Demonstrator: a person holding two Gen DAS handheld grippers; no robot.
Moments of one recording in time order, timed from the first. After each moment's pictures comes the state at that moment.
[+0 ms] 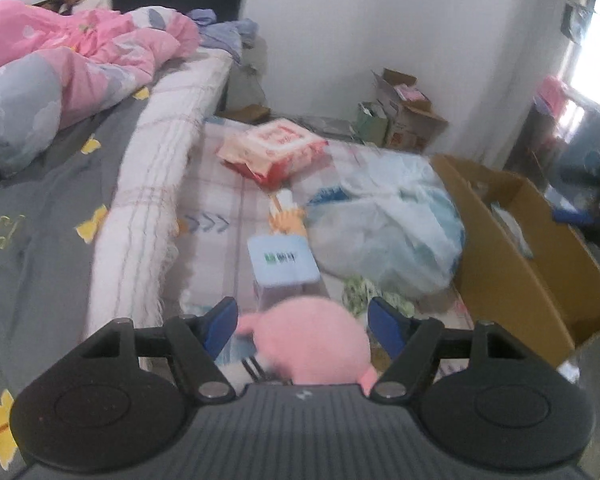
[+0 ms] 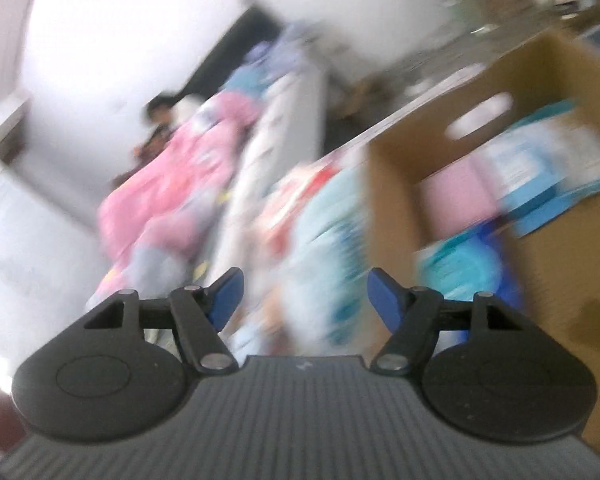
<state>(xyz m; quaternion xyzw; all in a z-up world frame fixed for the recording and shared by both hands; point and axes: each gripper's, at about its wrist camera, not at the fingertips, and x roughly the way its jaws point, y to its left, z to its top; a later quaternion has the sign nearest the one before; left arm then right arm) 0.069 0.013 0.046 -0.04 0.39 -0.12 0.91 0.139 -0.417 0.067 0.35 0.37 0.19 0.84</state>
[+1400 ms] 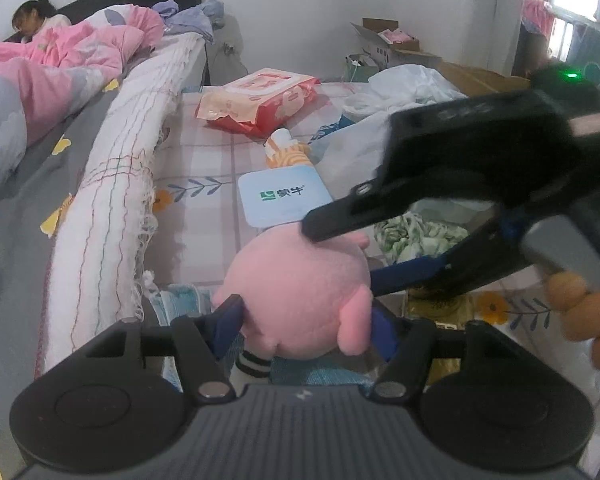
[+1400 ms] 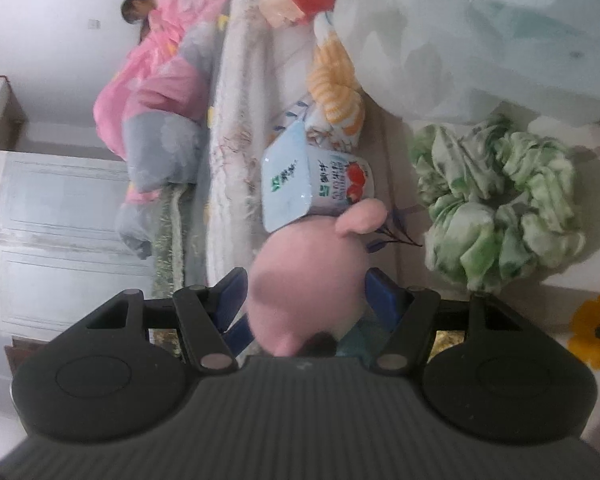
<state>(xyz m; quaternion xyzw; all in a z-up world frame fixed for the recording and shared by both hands) 0.090 -0.004 -0.025 0.07 0.41 -0.13 0.90 0.197 -0.192 -0.092 0.43 0.54 0.25 0.68</state>
